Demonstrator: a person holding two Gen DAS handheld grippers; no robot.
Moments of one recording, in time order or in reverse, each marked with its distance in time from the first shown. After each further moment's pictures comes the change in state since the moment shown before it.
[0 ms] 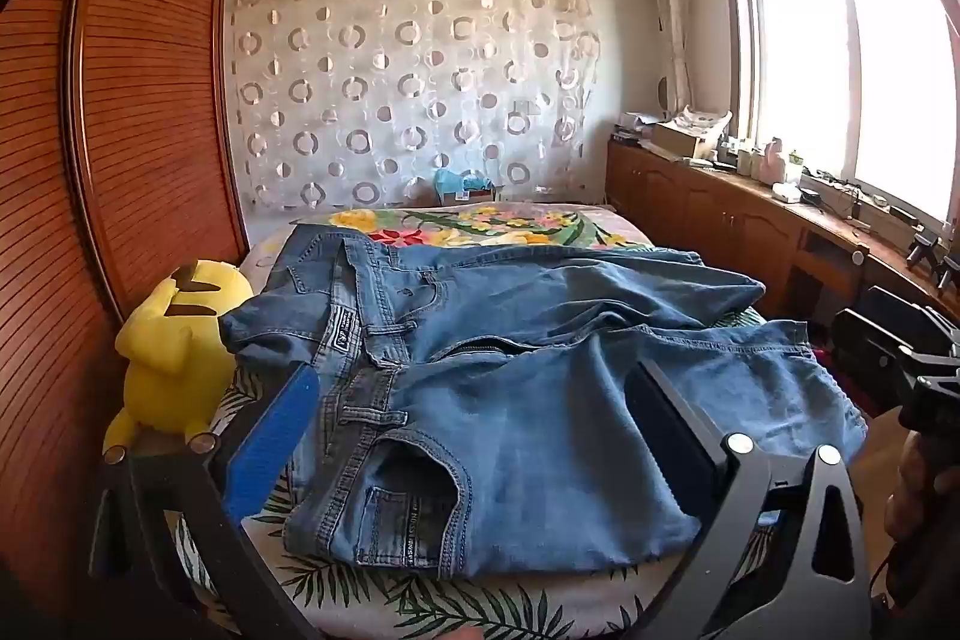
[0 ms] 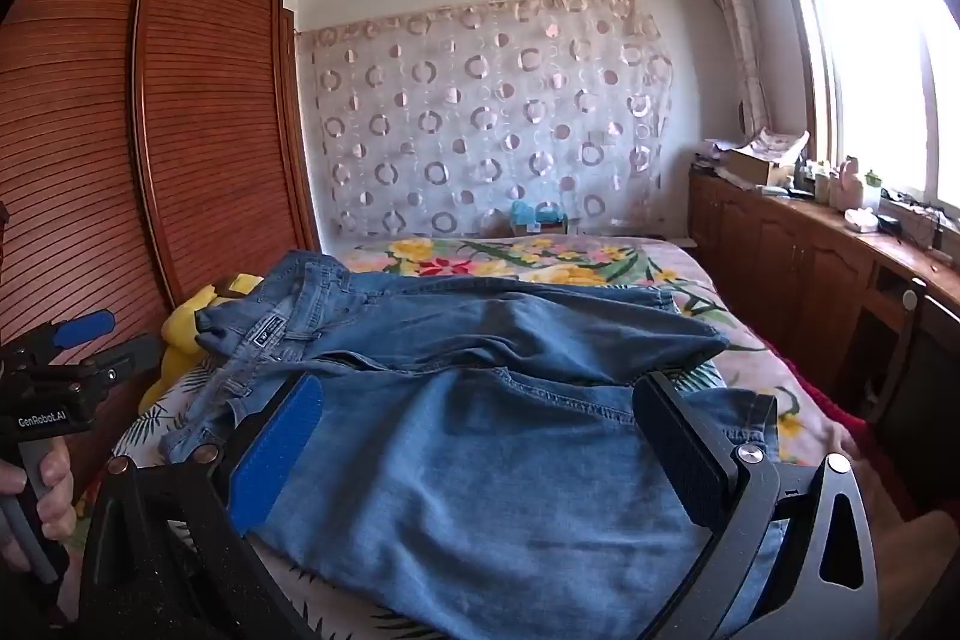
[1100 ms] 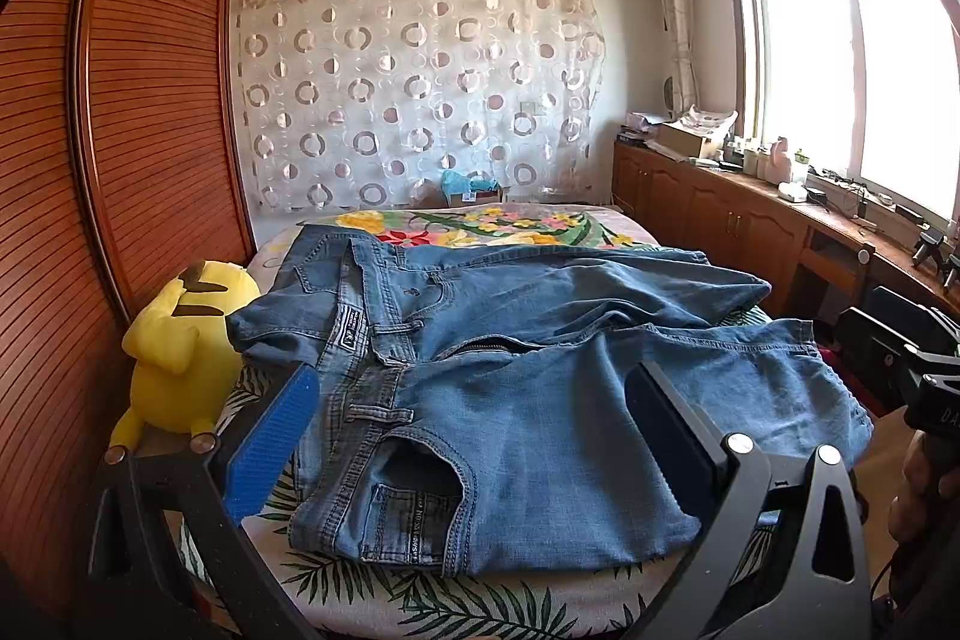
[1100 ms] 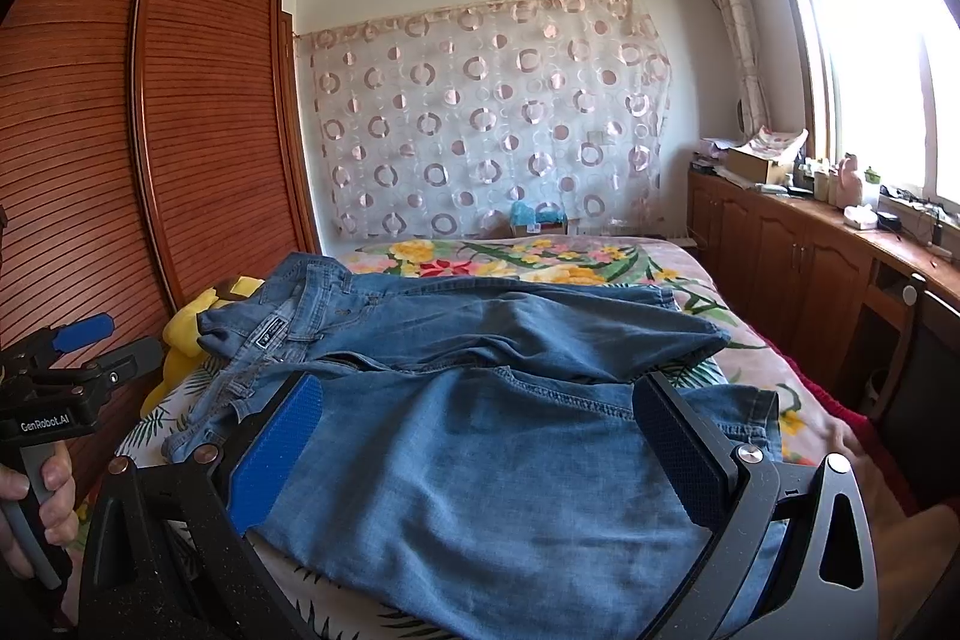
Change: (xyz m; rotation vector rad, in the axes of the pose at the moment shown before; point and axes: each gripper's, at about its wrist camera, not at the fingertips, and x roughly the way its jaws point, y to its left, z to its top) left arm 0.001 -0.004 -0.005 0.009 0.005 0.006; right arm -0.004 0.003 -0.001 0.024 -0.005 0.005
